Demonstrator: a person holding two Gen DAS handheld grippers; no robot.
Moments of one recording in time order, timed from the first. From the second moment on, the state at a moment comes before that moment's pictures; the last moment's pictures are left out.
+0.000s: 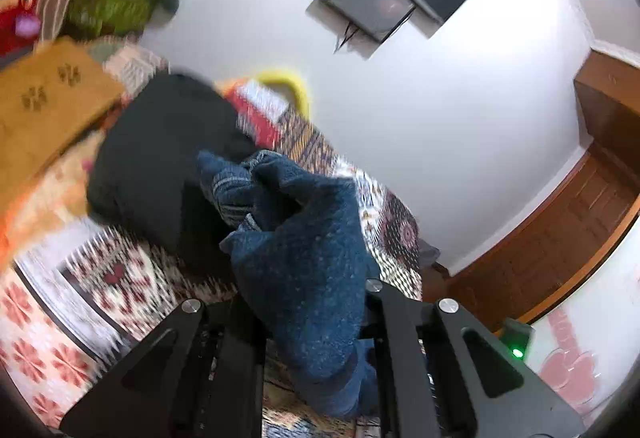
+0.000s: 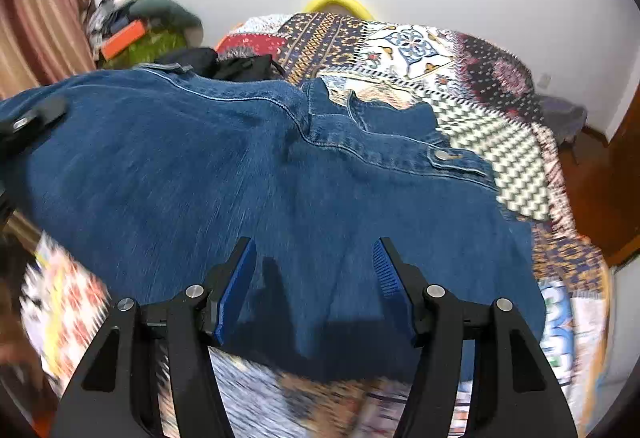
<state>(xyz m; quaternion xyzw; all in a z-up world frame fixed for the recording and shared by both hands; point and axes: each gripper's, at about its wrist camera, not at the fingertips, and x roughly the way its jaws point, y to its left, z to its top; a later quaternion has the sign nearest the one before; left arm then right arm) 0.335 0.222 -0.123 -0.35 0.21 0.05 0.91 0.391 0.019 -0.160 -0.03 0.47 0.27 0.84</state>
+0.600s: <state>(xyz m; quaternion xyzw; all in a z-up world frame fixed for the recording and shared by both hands) 0.351 0.163 -0.106 -0.17 0.21 0.07 0.96 0.385 0.003 -0.198 0.02 0.56 0.34 0.76</state>
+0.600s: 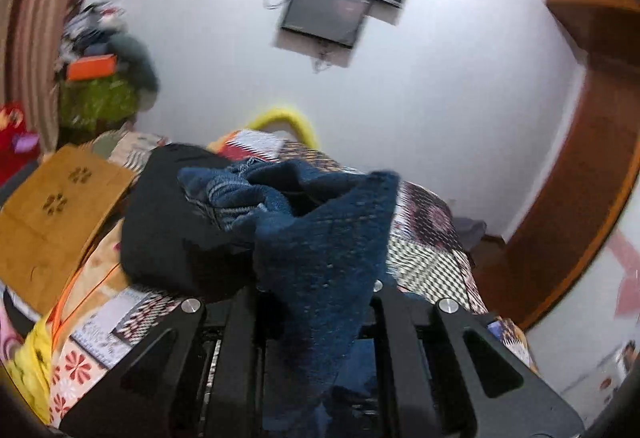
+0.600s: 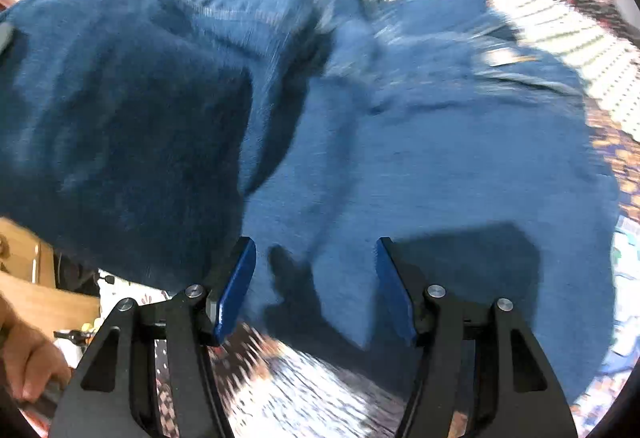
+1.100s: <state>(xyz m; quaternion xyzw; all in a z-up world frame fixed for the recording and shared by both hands) 0.421 0.006 -0.227 -0.13 0.45 -0.09 0.88 0.330 -0.180 -0.135 -0.02 0.45 0.14 0.88</state>
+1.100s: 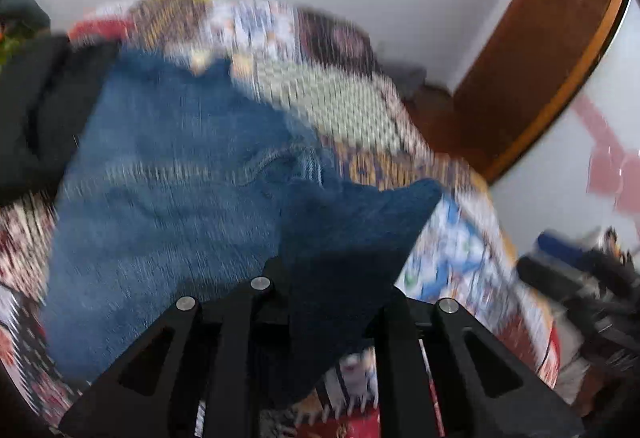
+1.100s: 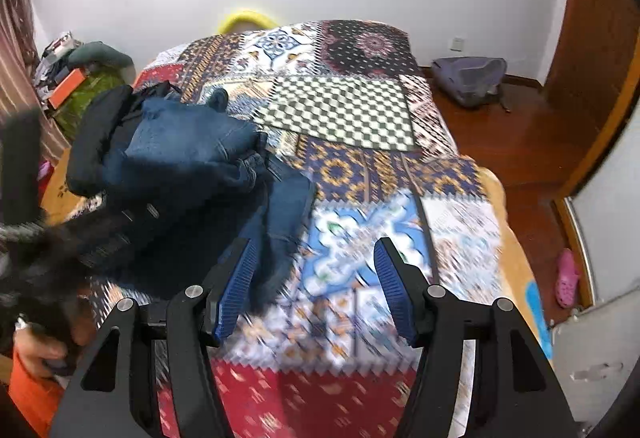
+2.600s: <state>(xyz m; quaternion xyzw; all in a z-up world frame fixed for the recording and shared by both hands) 0.346 0.137 -0.235 -0.02 0.43 0.01 0.90 0.354 -0.122 -0.203 0.04 0.55 0.24 0.80</state>
